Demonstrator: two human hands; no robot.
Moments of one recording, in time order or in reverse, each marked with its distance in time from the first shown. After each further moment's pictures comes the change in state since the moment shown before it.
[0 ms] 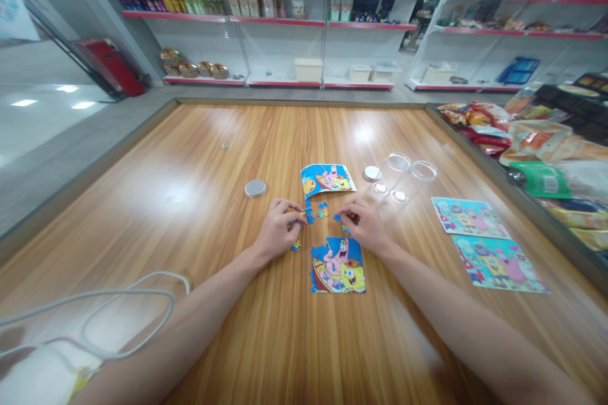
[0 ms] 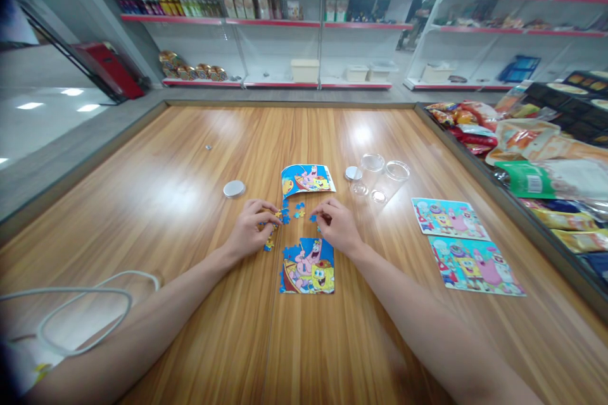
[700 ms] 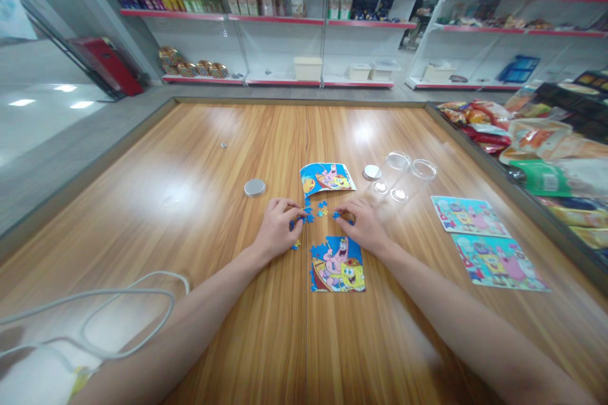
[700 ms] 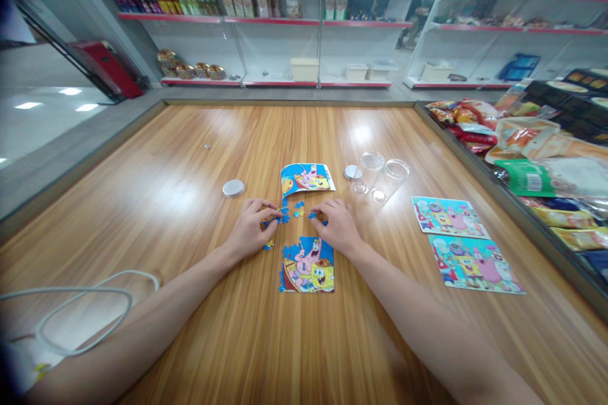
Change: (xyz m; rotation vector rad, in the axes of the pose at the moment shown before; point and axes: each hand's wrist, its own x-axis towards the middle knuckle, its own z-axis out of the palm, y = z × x) left_hand 0.000 0.002 0.002 0.109 -0.015 -0.051; right_hand 0.001 0.011 0.002 -0.198 -0.069 -0.010
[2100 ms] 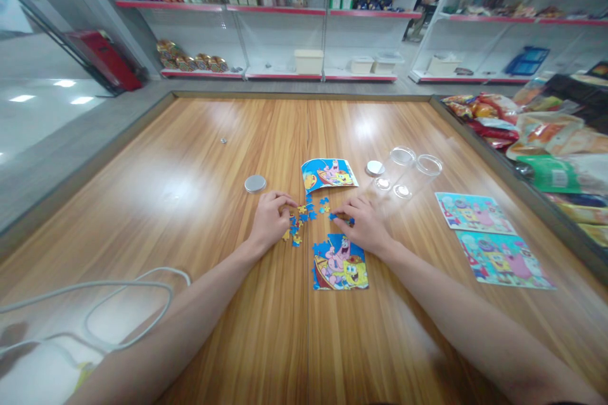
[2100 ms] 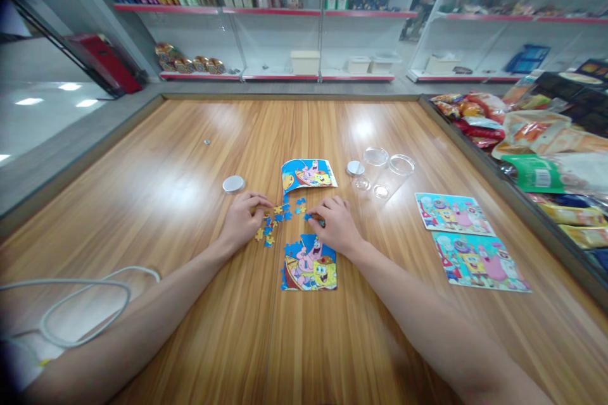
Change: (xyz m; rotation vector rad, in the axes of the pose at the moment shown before) left_hand 0.004 -0.016 -0.005 -0.070 0.073 -0.196; right_hand -0.004 -0.015 -0.003 -0.125 -0.072 -0.051
